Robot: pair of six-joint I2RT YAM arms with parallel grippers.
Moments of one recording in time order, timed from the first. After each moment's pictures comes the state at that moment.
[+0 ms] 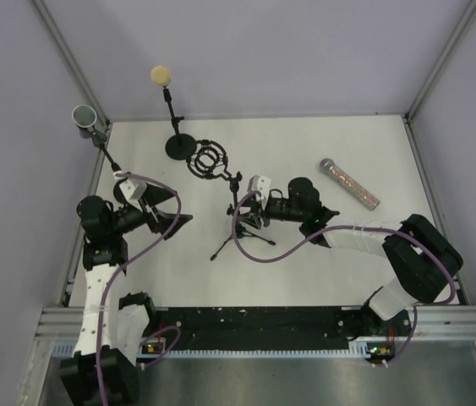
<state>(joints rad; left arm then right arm) 0.22 0.76 0.53 0.21 1.23 -0.12 0.73 1.54 0.75 0.61 -0.60 -0.23</state>
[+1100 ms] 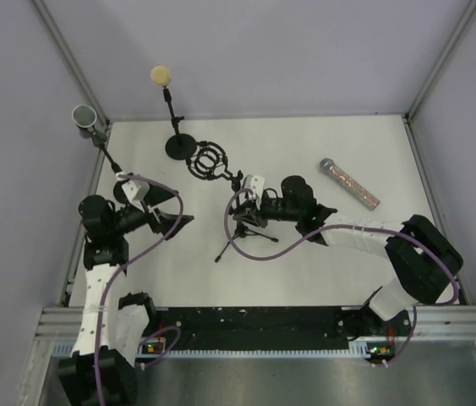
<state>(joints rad) 0.21 0.76 0.52 0.21 1.22 -0.09 0.78 1.55 0.80 0.49 -0.50 -0.23</state>
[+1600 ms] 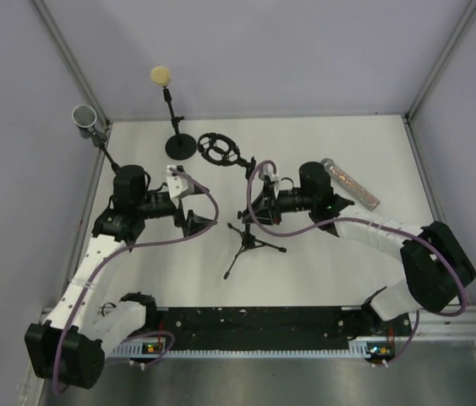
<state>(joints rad) -0.18 0.95 0.83 -0.31 1.05 0.47 0.64 1.46 0.83 0.35 -0.90 -0.06</state>
